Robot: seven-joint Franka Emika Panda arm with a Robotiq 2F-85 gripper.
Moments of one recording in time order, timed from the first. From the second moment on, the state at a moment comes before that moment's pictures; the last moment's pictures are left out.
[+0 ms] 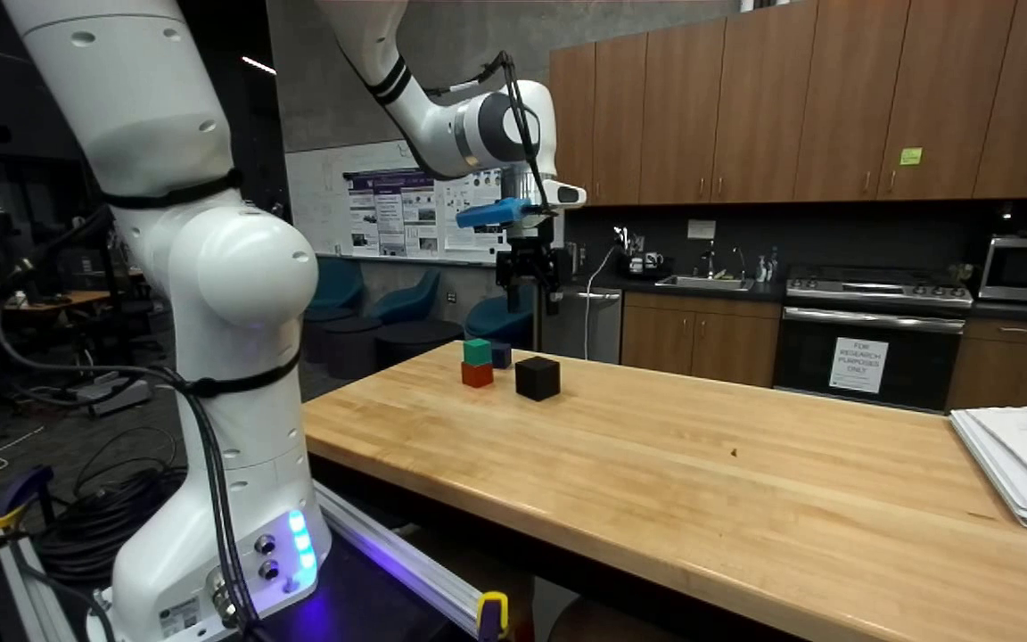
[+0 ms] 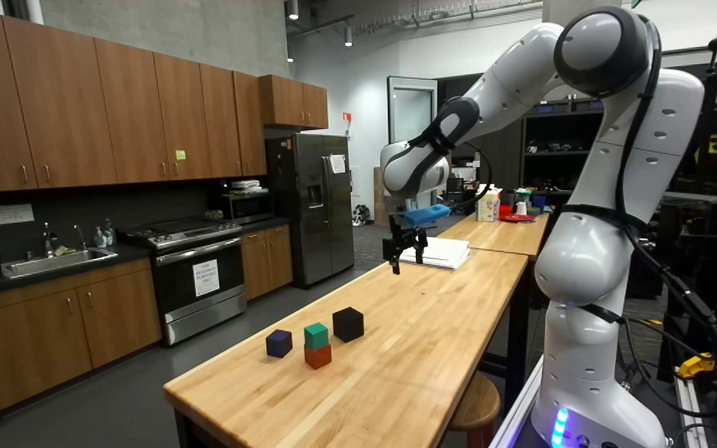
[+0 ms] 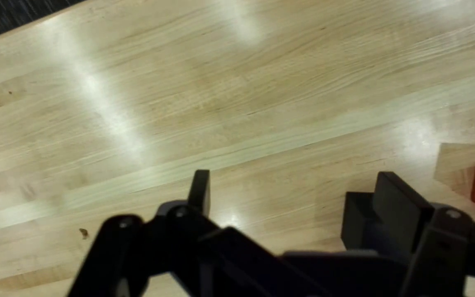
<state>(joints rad) -0.10 -0.28 -0.05 -2.51 -0.13 2.19 0.13</state>
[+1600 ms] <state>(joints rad) 0.12 0.02 0.17 -2.40 0.06 2.44 0.46</state>
